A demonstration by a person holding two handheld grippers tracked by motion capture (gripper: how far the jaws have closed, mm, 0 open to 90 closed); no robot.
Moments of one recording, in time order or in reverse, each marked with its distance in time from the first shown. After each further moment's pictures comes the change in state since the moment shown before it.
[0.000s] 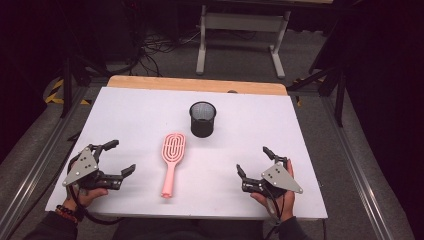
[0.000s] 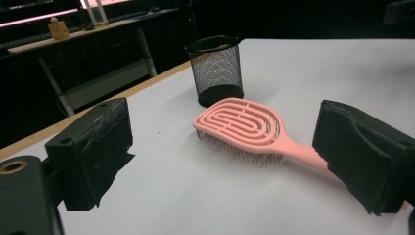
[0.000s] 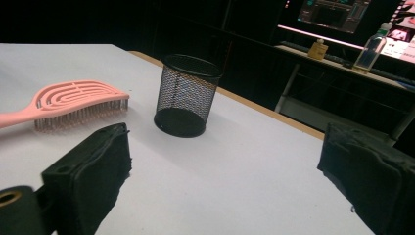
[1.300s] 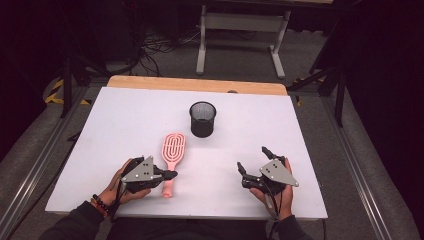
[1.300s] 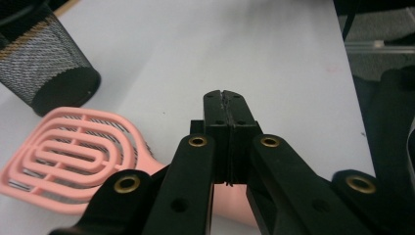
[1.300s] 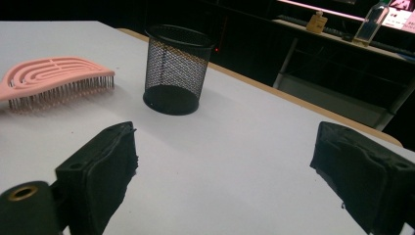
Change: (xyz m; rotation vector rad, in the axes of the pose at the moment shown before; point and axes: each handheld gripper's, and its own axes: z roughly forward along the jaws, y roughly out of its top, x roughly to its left) left arm -0.059 0.021 0.091 0.245 -0.462 0.194; right arm -0.006 -0.010 0.013 0.096 -0.017 0.029
